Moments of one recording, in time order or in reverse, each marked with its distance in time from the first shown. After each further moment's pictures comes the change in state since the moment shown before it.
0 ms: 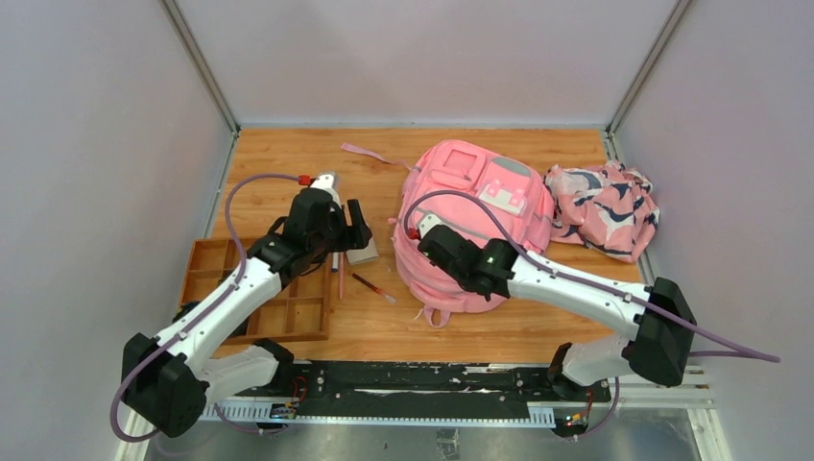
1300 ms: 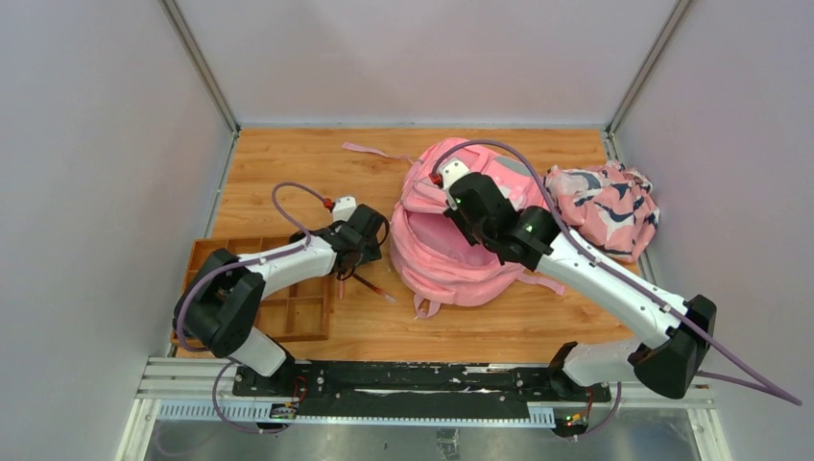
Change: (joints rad) left arm -0.138 0.449 0.002 0.039 -0.410 -0.277; right arm -0.181 -0.072 0.218 0.023 -0.117 -0.053
